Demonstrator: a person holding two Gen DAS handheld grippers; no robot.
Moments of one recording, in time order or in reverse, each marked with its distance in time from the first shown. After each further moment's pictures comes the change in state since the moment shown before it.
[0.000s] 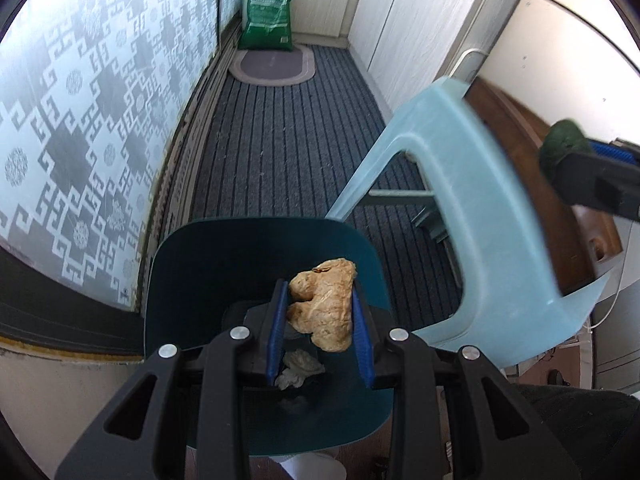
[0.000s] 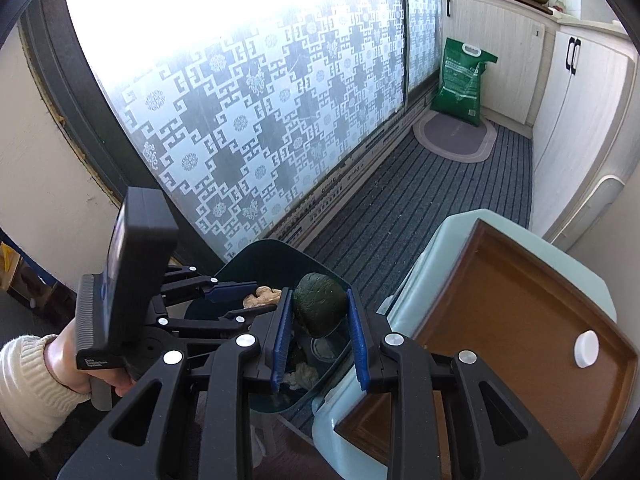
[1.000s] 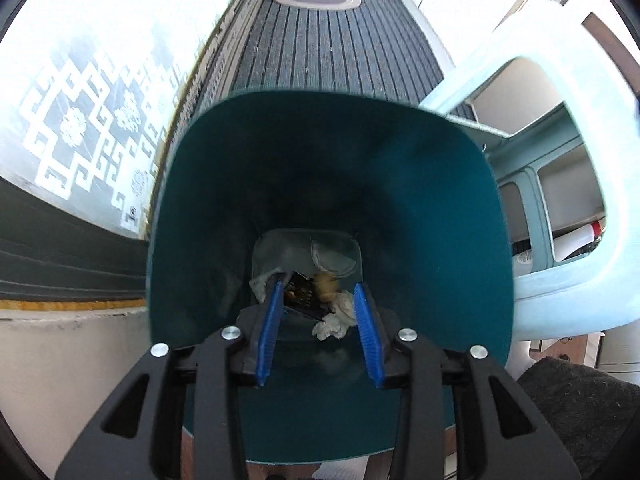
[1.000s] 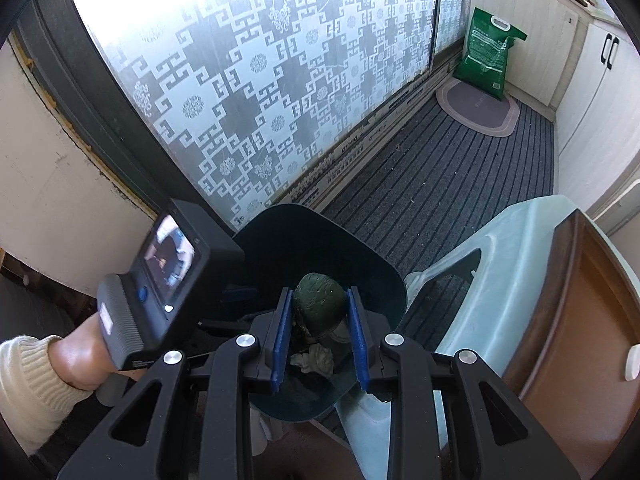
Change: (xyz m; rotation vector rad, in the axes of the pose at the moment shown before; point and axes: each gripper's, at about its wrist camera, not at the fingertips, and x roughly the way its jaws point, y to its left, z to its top) left arm 0.056 0.057 -0.042 -0.078 0.205 0.061; right arm 0.072 0.040 0.005 -0.052 0.158 -0.004
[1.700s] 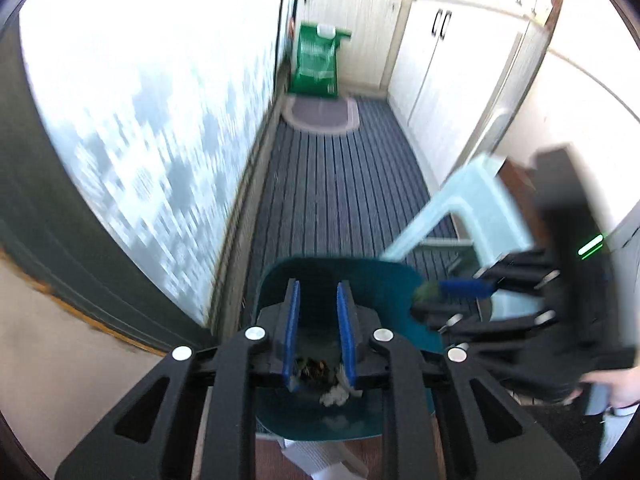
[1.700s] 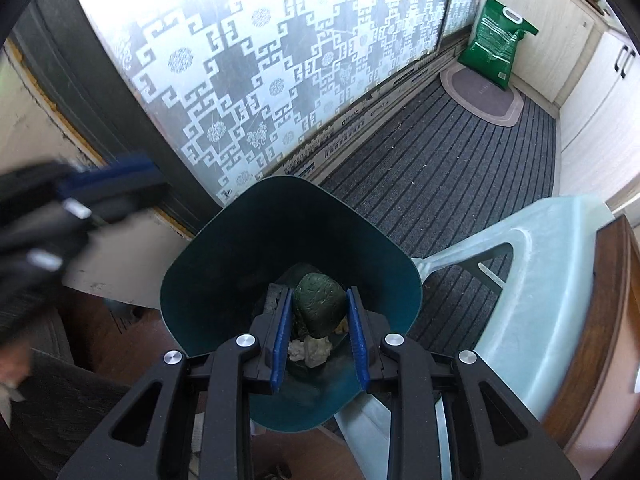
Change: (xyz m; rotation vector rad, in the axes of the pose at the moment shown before) left arm -0.159 0.005 0.001 -0.008 -0.421 0.023; right arm 0.046 0.020 0.000 -0.061 0.092 -0.069
